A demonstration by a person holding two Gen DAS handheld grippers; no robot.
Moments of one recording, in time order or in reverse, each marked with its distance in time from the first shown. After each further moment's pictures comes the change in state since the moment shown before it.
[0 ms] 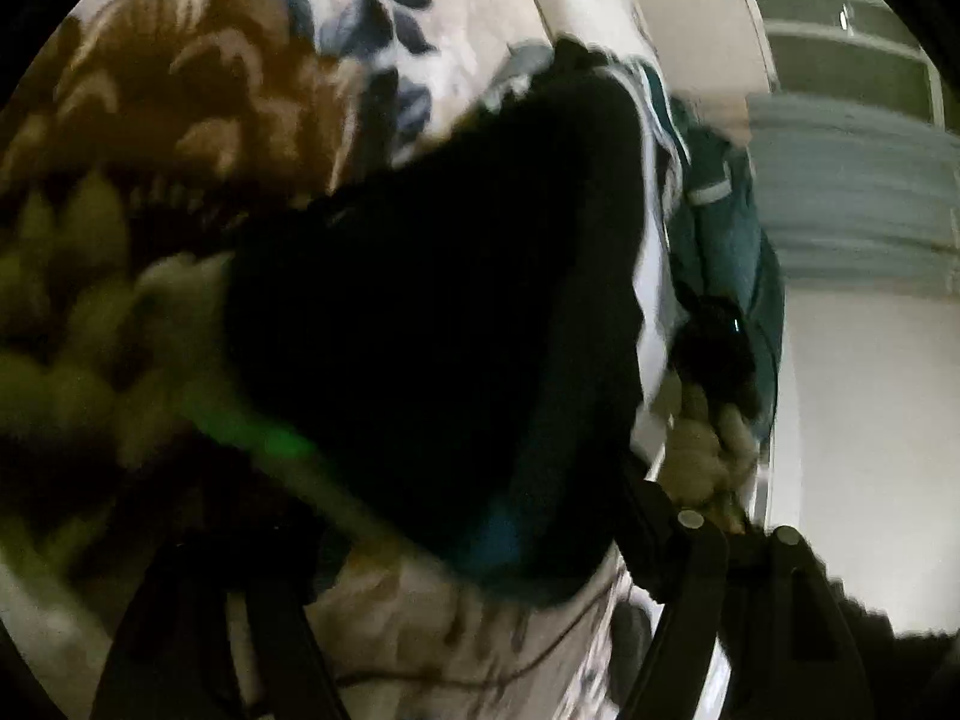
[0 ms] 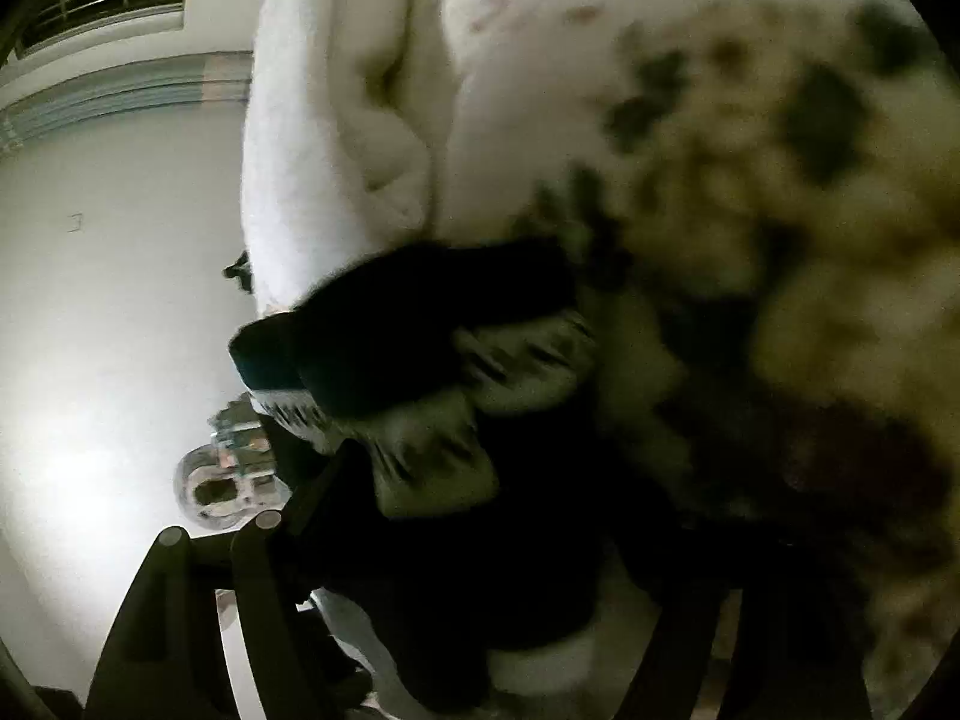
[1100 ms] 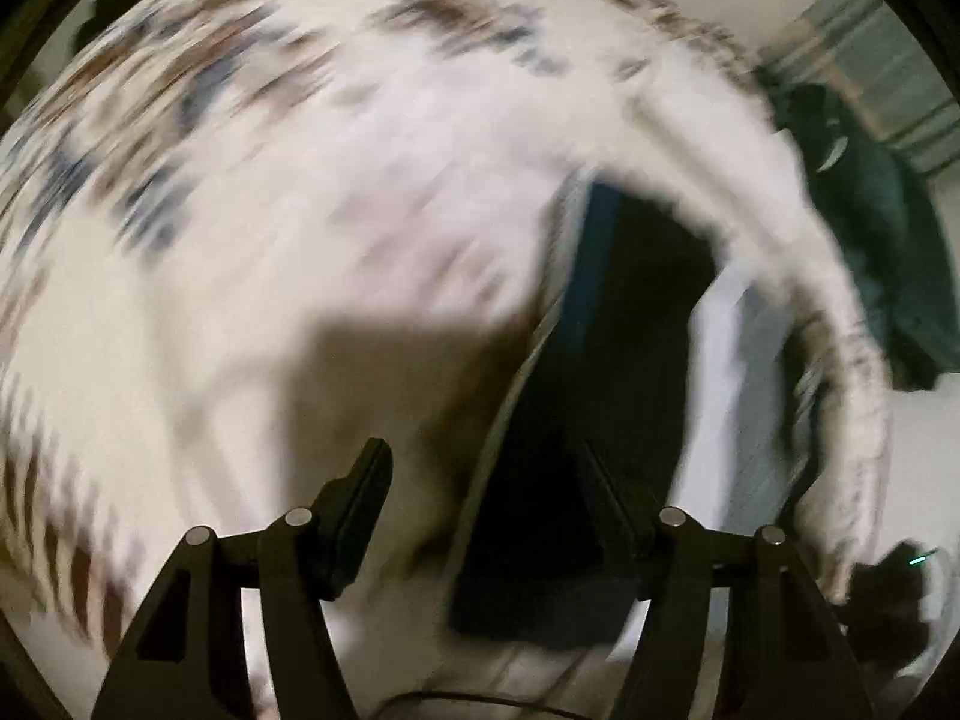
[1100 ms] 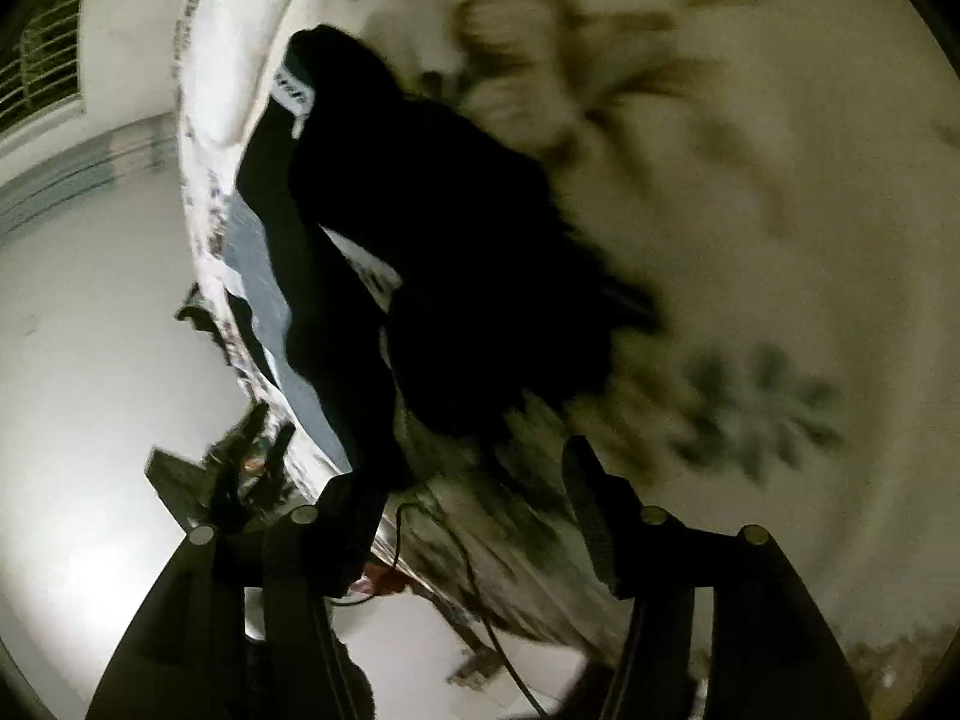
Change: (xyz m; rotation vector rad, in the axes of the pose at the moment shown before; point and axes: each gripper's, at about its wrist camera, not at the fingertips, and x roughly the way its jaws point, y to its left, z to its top) left arm -0.147 -0.002 0.026 0.299 -0.072 0.647; right arm -0.071 -0.036 -0.341 0.367 -0.029 -0.166
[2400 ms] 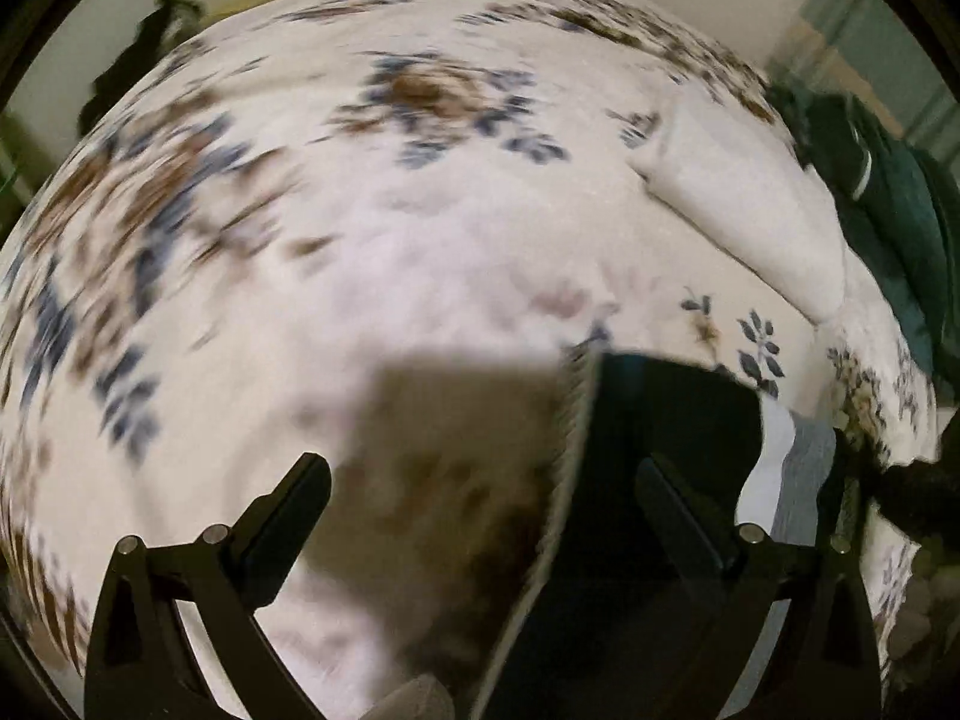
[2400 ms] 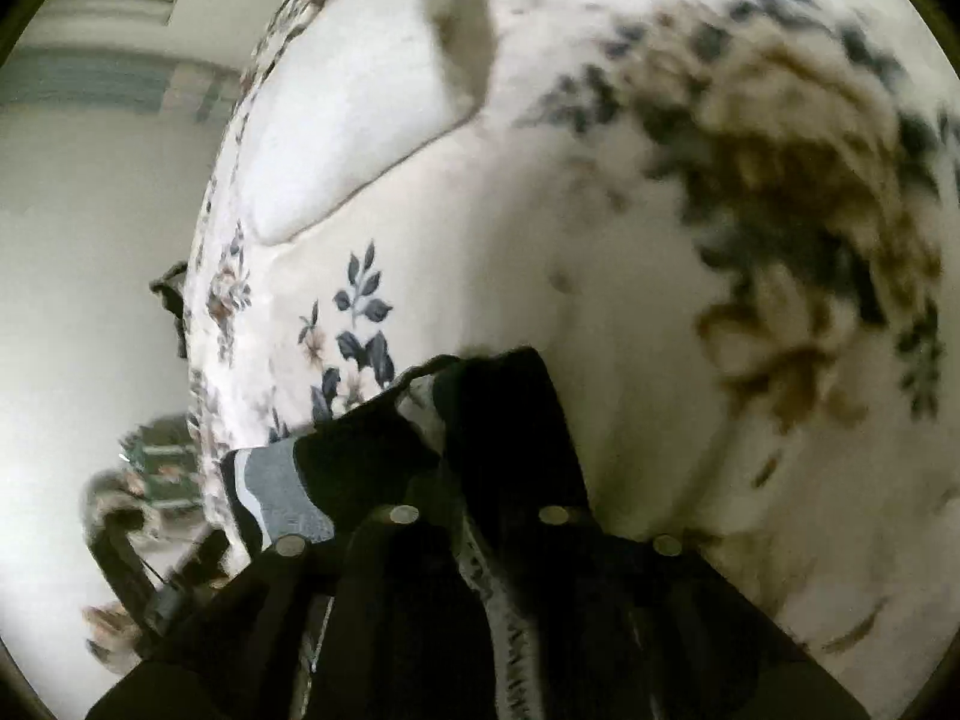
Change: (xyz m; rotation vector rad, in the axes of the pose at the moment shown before) left arm 0.041 -0.042 0.122 0.118 -0.142 0.092; right arm 0.015 0.175 0.187 -0.407 -0.286 -0.117
